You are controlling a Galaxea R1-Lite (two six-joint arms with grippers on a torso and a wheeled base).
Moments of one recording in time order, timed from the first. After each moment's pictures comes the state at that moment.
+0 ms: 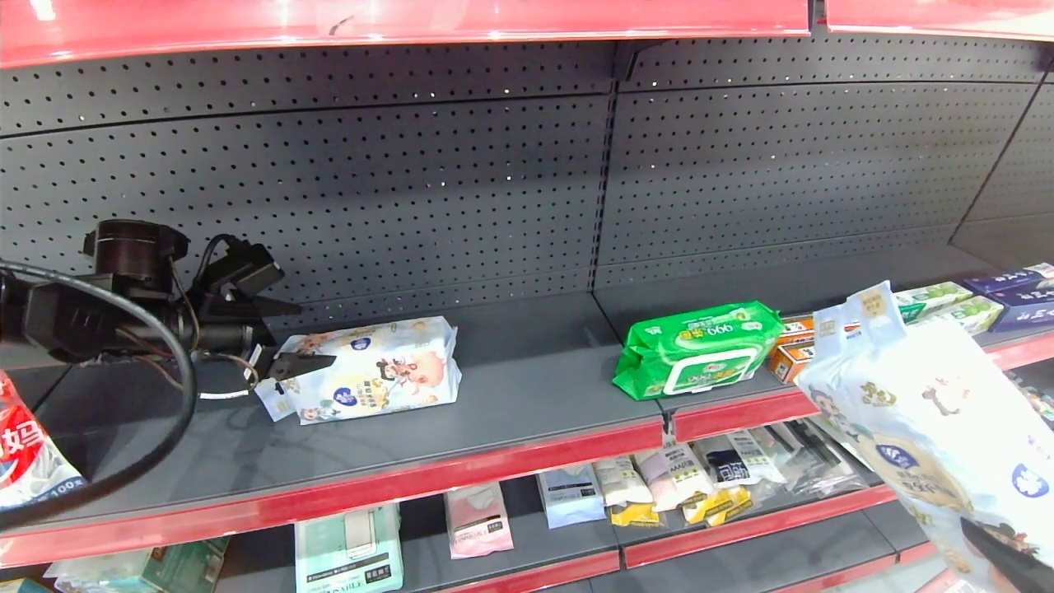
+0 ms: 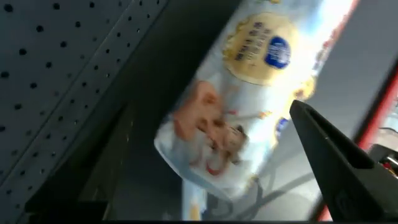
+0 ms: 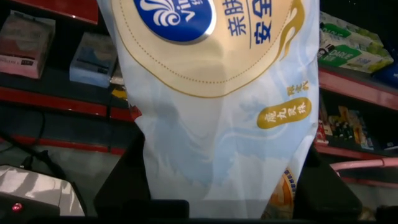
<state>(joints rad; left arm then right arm) 0.14 1.93 -1.09 -0.12 -0.63 0.77 0.00 0.75 -0.14 -0.27 0.03 -0.45</state>
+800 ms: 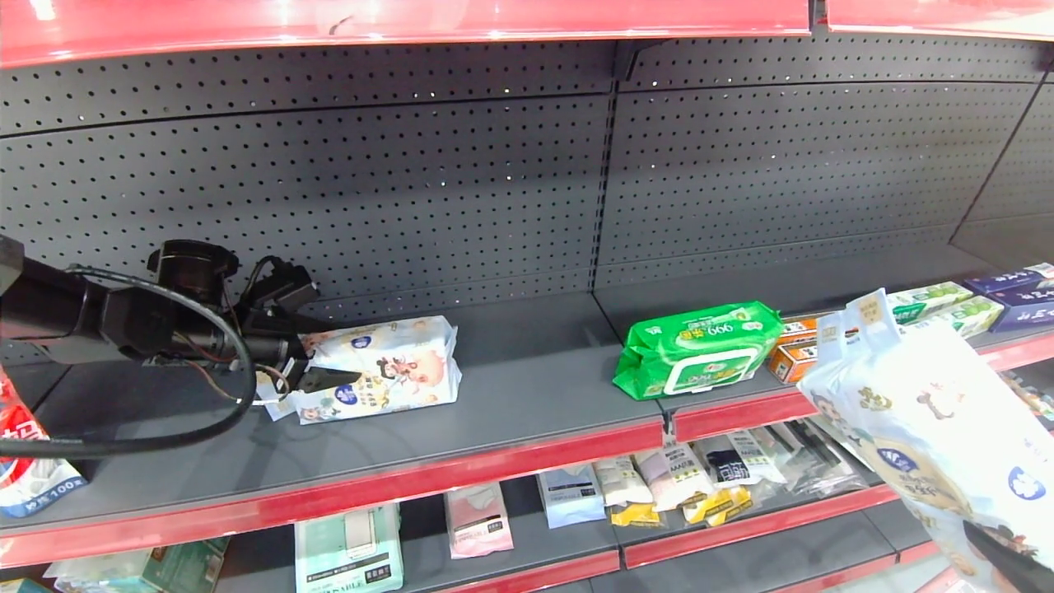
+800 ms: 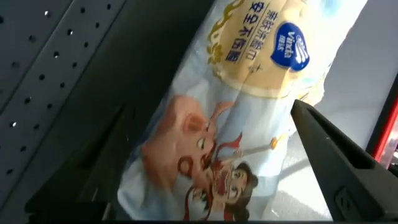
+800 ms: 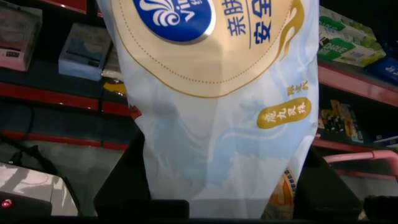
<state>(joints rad) 0.10 2.07 -1.17 -0.07 -0.66 0.82 0.00 0.76 -0.13 -0.27 0.00 -0.47</state>
